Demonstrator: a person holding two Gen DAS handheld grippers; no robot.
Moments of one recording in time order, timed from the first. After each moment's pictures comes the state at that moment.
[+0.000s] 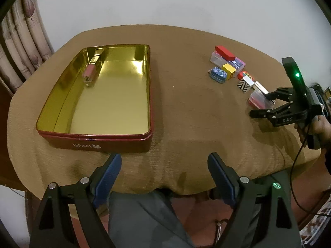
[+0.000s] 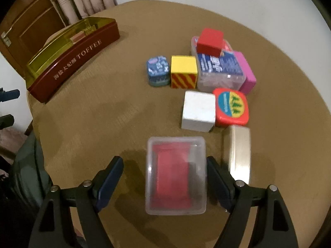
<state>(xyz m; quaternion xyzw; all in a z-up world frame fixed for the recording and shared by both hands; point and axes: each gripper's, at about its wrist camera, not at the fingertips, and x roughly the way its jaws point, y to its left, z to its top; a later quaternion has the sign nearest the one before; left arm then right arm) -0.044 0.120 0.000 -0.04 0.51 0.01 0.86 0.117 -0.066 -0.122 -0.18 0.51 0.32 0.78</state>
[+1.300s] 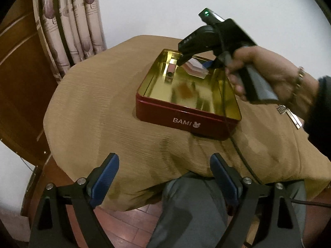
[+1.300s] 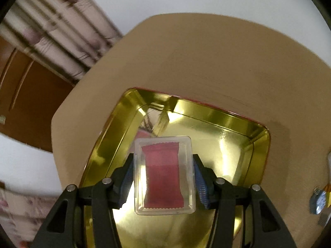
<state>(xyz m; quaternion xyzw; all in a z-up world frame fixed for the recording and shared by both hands) -0.130 0.219 0.010 -0.08 0.44 0.13 0.88 0.181 0.227 -0.068 0.02 0.57 0.30 0.77</state>
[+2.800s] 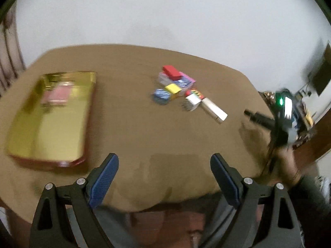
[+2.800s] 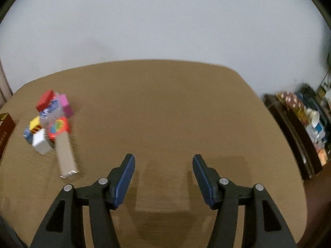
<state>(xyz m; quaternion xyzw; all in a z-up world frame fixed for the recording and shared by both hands) -0.012 0.051 0.028 -0.09 0.46 -0.10 0.88 0.062 -0.315 -0.081 0.02 0.40 -0.03 0.92</state>
